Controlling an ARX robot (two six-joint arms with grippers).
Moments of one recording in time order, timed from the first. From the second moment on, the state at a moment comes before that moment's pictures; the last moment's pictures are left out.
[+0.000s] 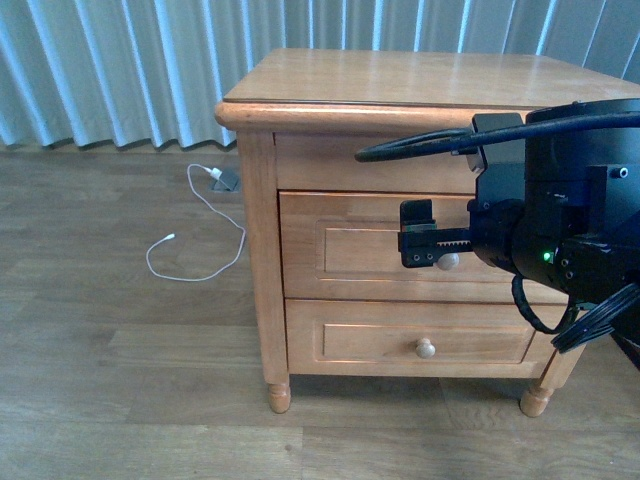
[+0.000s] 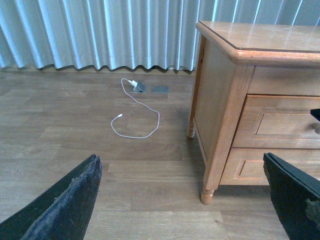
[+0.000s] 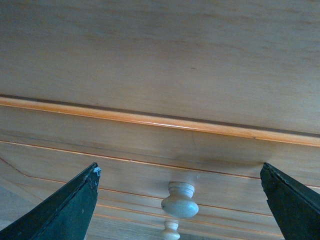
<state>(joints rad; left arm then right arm) 0.00 0.00 0.01 0.00 0.00 0.00 0.26 2.13 1.05 0.74 0.09 0.02</state>
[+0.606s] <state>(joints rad) 0.00 0.00 0.01 0.00 0.00 0.00 0.27 2.09 1.00 0.80 0.05 0.00</state>
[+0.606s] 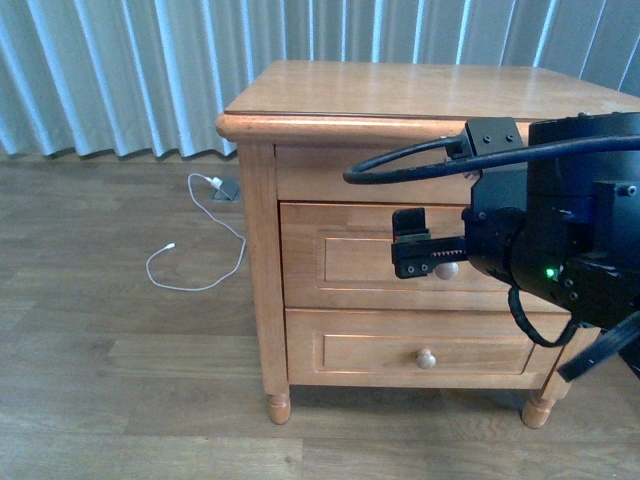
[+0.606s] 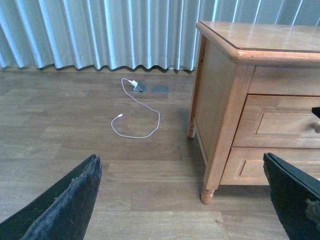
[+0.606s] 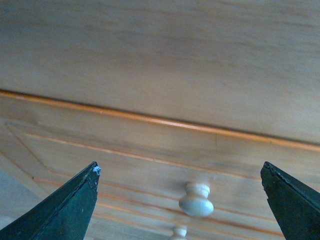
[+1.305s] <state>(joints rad) 0.00 0.00 0.01 0.00 0.00 0.00 0.10 1.03 0.43 0.42 0.00 0.09</state>
